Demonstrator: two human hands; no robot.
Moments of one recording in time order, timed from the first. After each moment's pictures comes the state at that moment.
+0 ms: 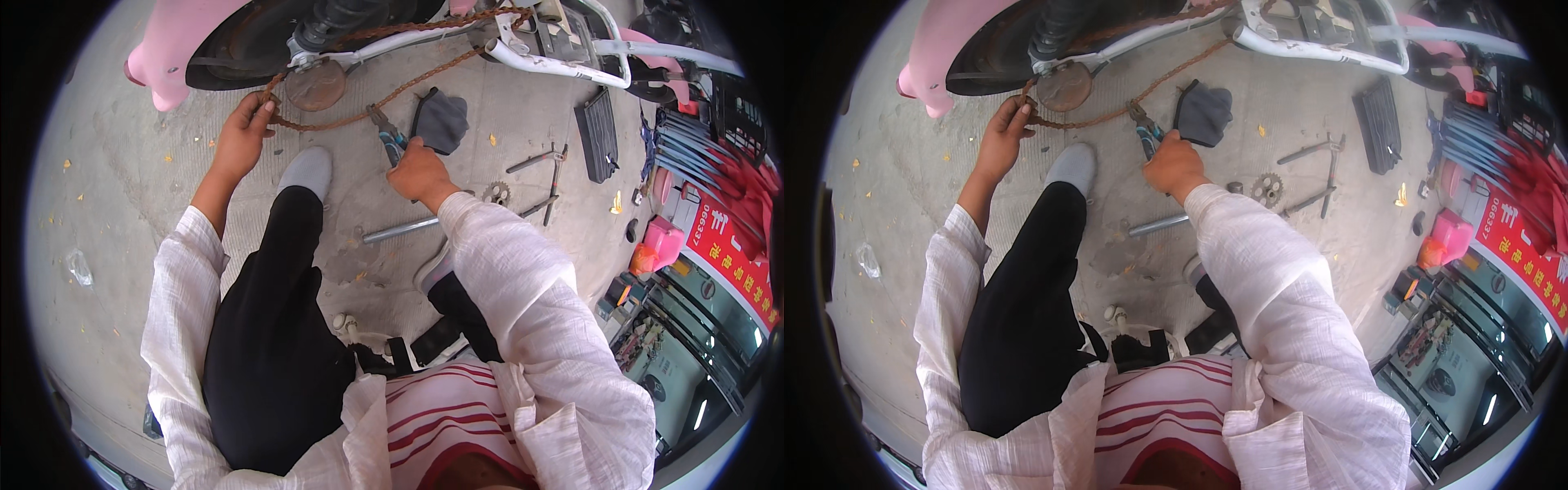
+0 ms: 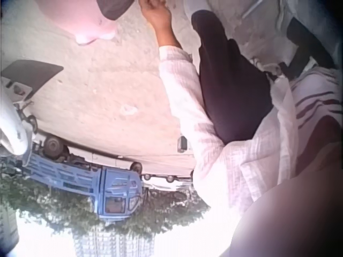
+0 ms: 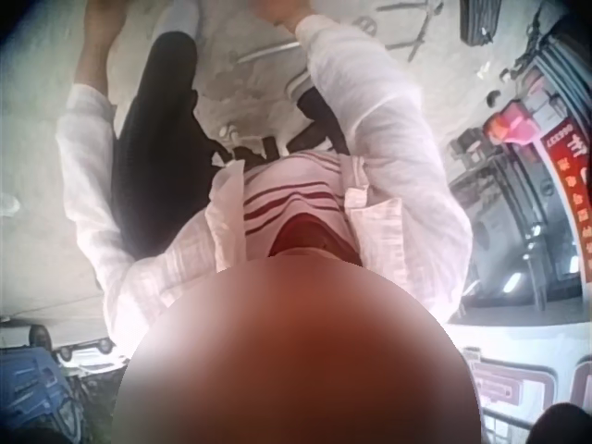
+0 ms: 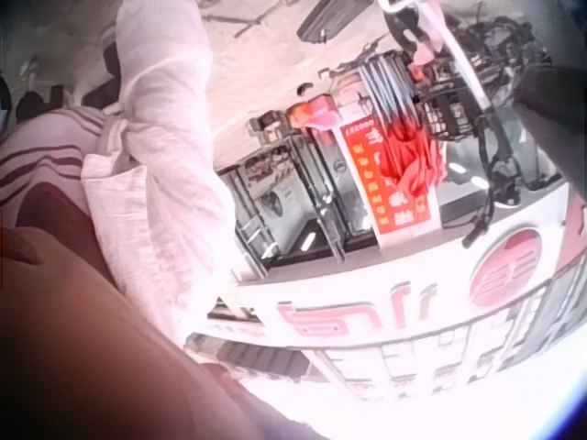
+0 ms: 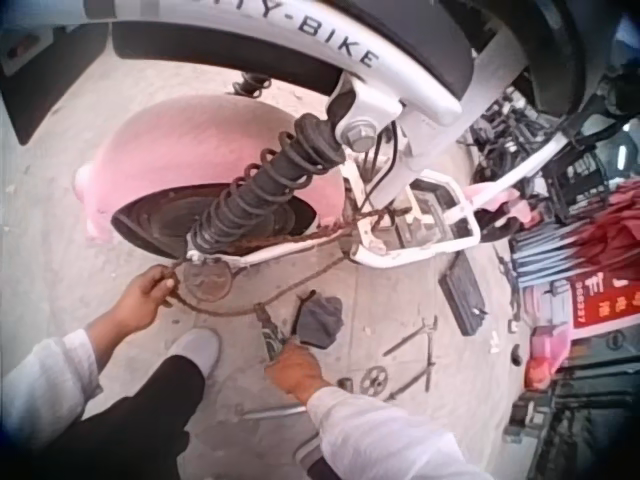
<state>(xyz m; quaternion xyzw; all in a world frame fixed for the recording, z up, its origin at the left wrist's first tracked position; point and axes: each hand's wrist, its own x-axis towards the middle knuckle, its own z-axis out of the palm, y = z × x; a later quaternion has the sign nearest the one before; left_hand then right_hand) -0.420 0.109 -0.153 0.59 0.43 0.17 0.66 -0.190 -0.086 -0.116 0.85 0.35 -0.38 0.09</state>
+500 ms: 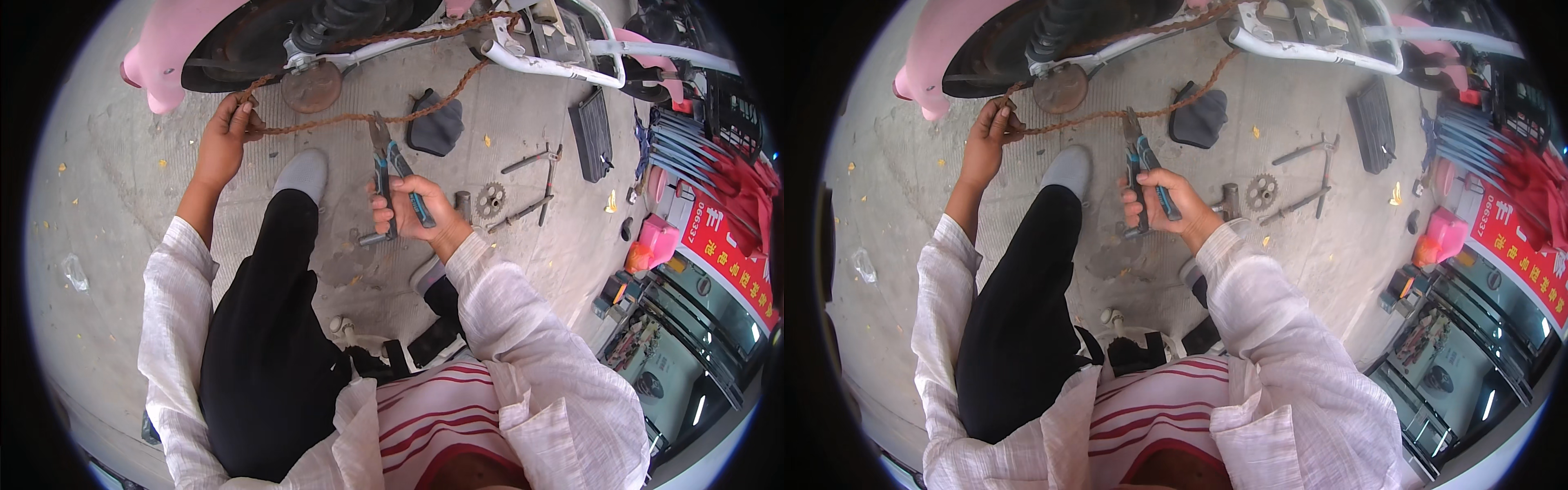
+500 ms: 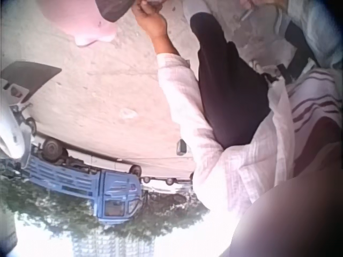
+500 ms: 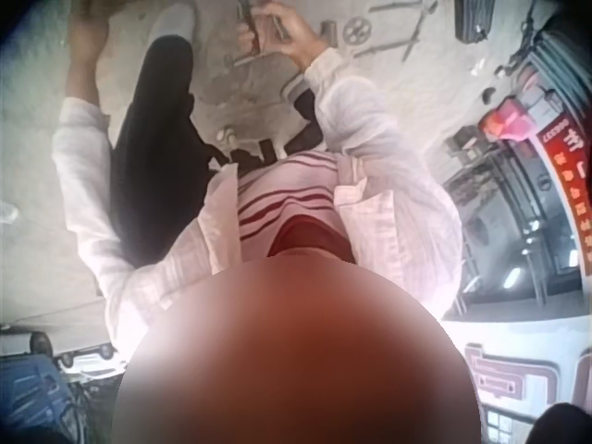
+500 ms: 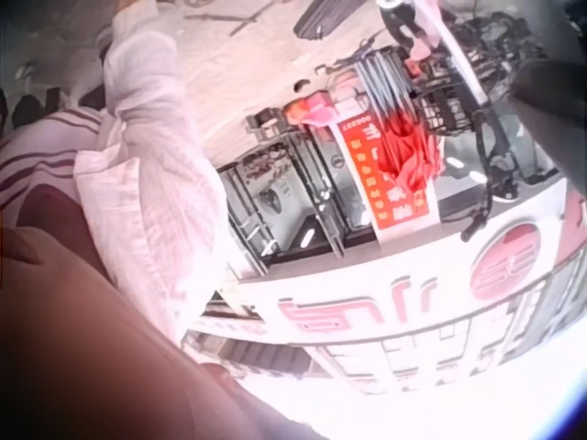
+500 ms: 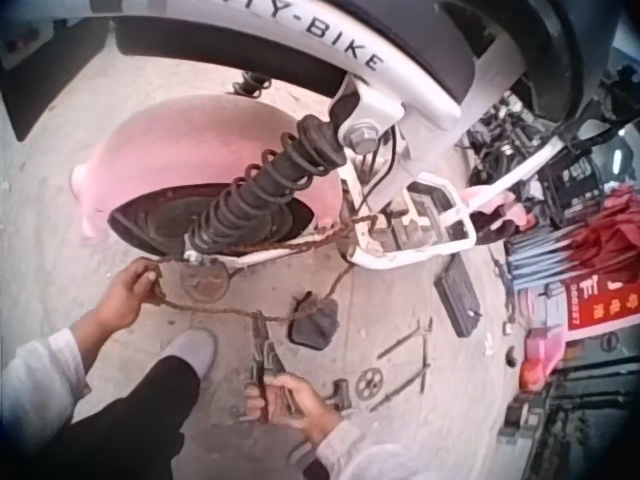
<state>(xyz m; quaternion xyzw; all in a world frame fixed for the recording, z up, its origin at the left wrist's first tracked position) -0.436 0.117 -0.147 0.55 0.43 0.19 0.69 -0.208 -0.127 -0.087 0.31 -0.19 -0.80 -0.48</state>
